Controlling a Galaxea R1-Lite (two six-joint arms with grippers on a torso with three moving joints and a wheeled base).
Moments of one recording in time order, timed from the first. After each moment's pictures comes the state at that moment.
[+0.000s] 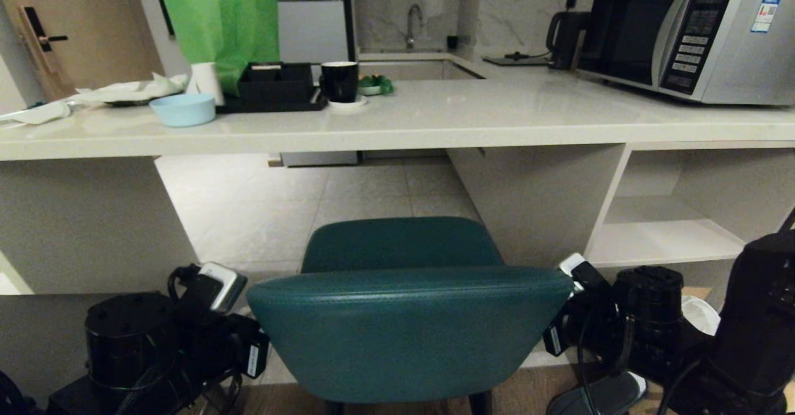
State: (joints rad) left arm -0.54 1.80 -0.10 -1.29 0.00 0.06; right arm 0.39 2.13 -0.38 -1.34 0.25 -0.19
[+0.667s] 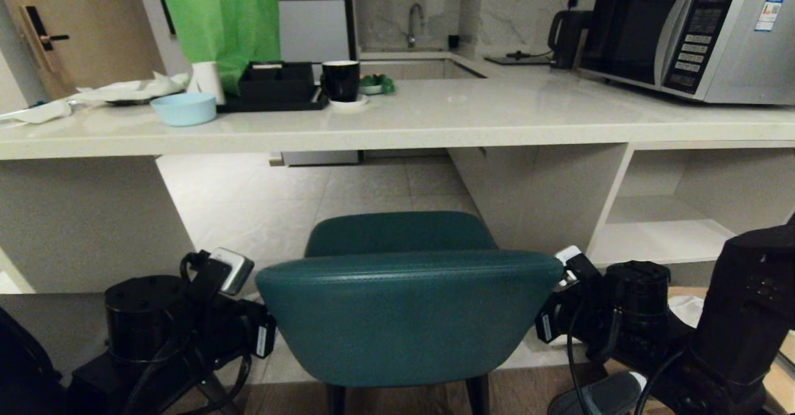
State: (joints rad) left arm -0.48 1.87 -0.20 -1.29 -0.03 0.06; right arm 0.39 2.14 -0.41 -1.35 0.21 -0.14
